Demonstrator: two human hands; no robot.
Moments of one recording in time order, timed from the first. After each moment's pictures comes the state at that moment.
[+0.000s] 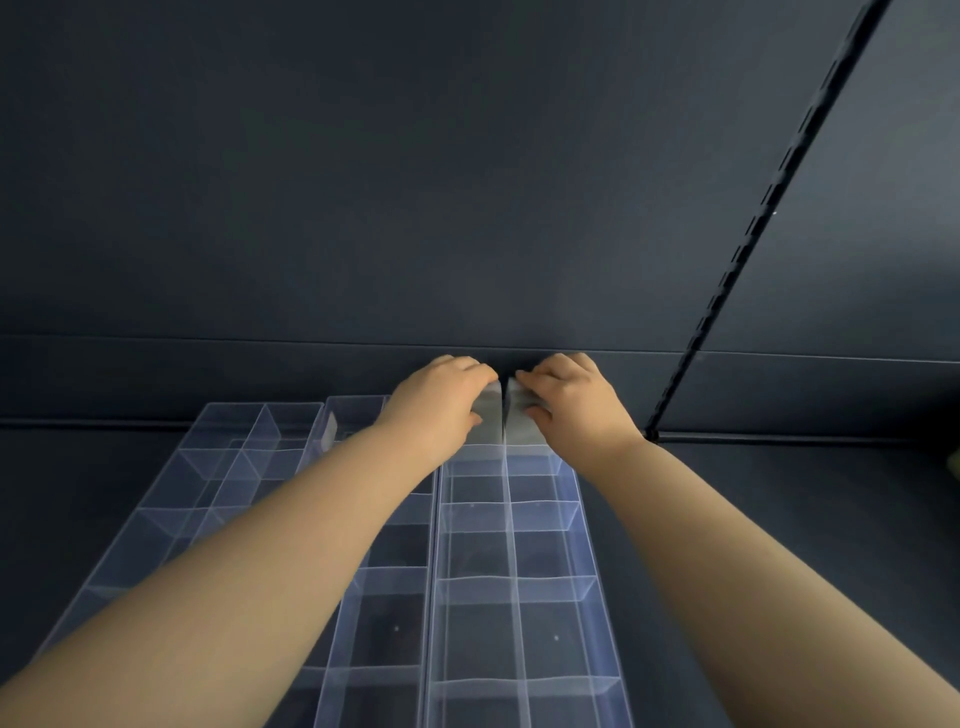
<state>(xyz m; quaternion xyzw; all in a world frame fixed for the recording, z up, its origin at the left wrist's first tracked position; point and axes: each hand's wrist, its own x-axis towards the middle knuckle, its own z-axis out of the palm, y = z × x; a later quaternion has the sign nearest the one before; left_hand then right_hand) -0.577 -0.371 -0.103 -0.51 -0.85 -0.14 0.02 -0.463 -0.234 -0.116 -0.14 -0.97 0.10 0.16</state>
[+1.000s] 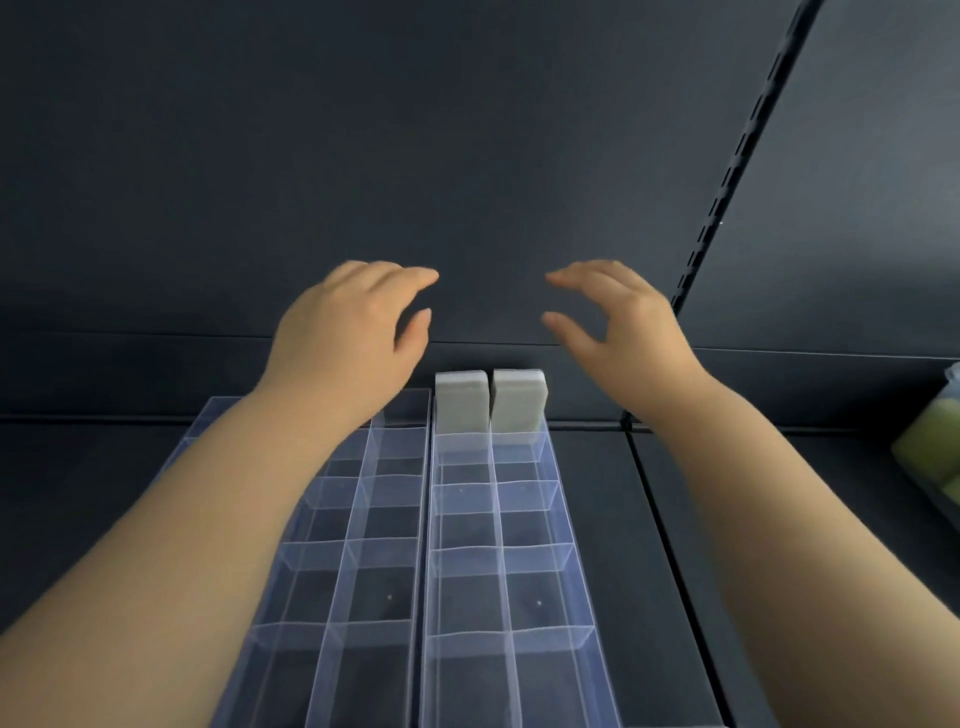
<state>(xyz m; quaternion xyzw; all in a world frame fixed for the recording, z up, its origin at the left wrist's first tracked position) -0.541 -0.439 -0.001 -0.47 -0.81 -0.22 0.25 -0.409 -0.251 -0.010 -0.13 -0.91 0.20 0.33</state>
